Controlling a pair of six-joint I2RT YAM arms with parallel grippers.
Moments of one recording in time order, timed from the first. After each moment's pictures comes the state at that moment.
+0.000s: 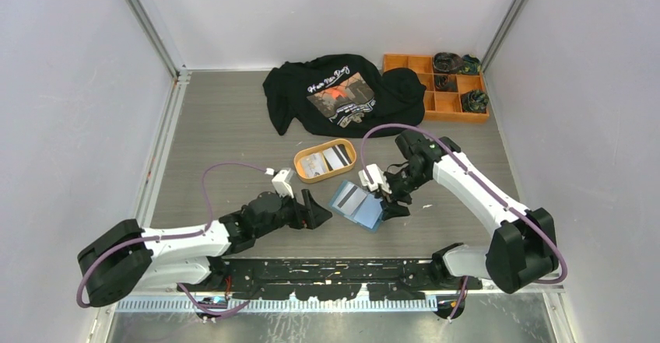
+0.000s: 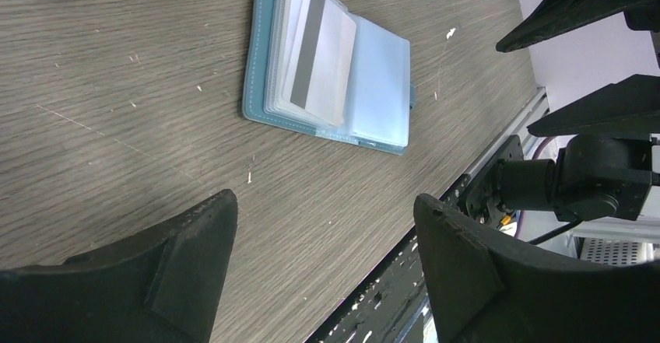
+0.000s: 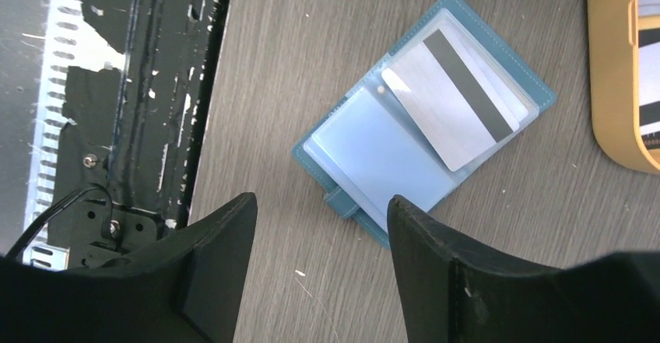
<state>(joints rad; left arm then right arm) -0.99 1.09 0.26 0.43 -0.07 -0.87 0.40 1.28 0.96 -1.12 -0.77 -1.34</state>
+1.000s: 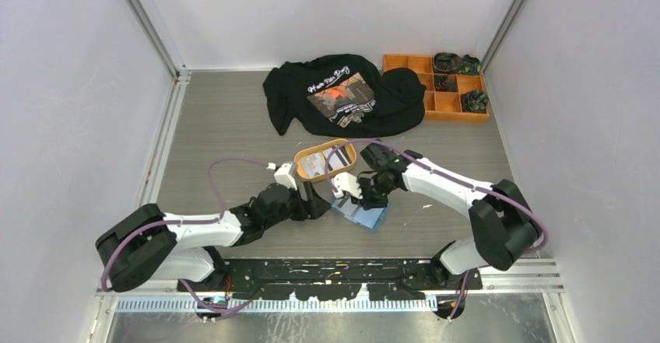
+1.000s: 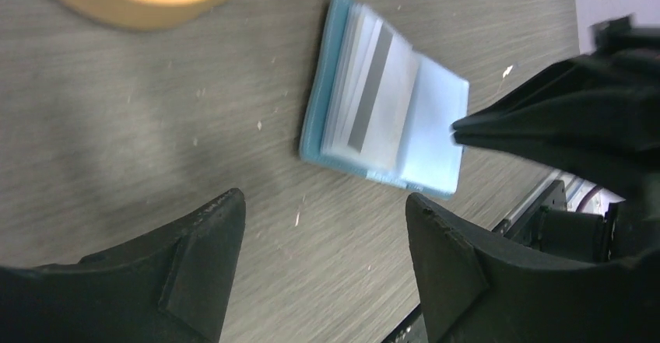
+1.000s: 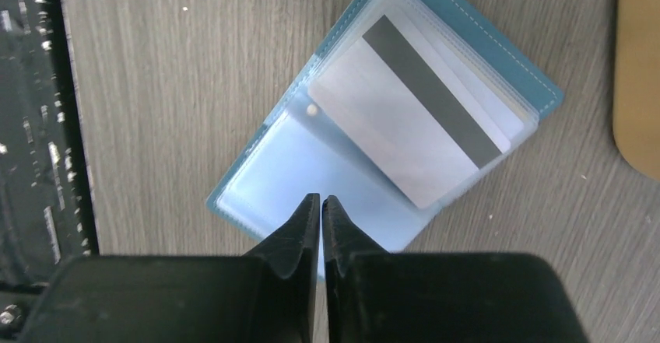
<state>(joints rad) -0.92 1.25 0.30 0.45 -0.10 -0.88 0.63 1.43 0.88 -0.72 -0.47 -0.98</state>
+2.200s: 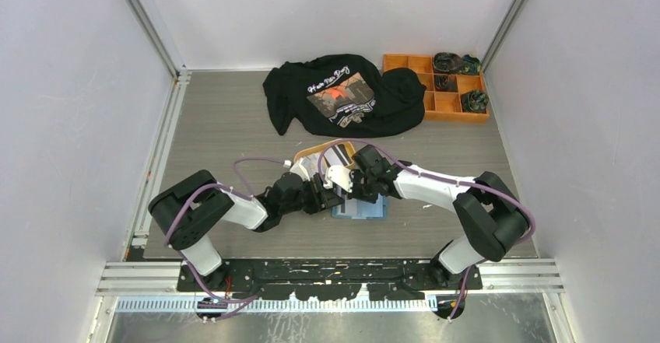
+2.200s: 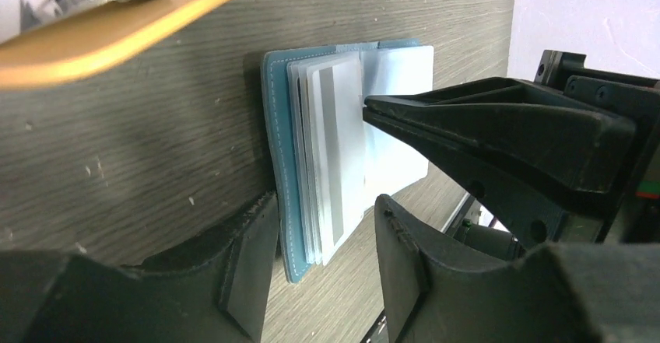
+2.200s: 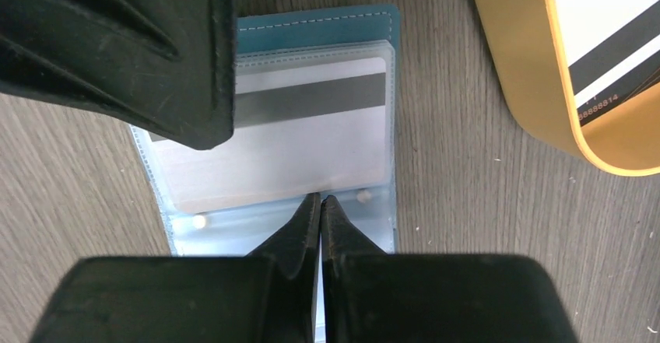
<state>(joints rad) -0.84 1.67 0.45 0.75 0.14 -1.08 0.71 1.52 0.78 -0.31 -0.21 -0.72</state>
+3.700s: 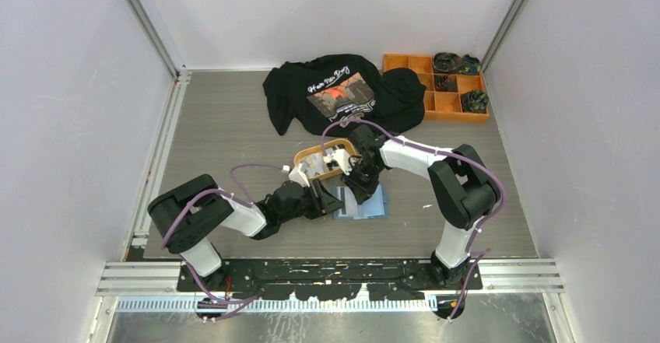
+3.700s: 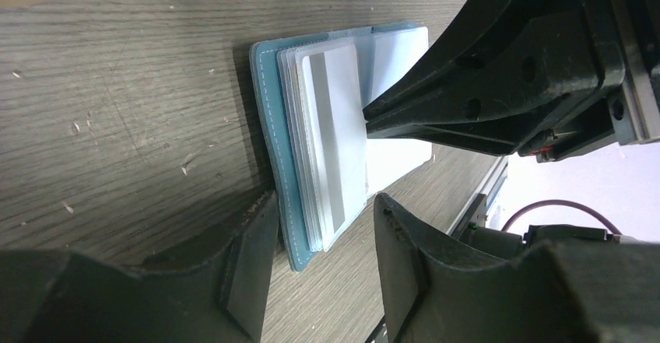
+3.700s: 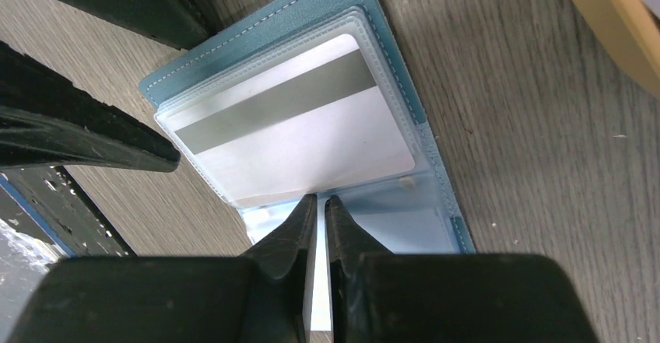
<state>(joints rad) -0.91 1.65 0.39 0.82 0.04 -1.11 0.60 1.78 1.10 -0.72 -0.41 -0.47</state>
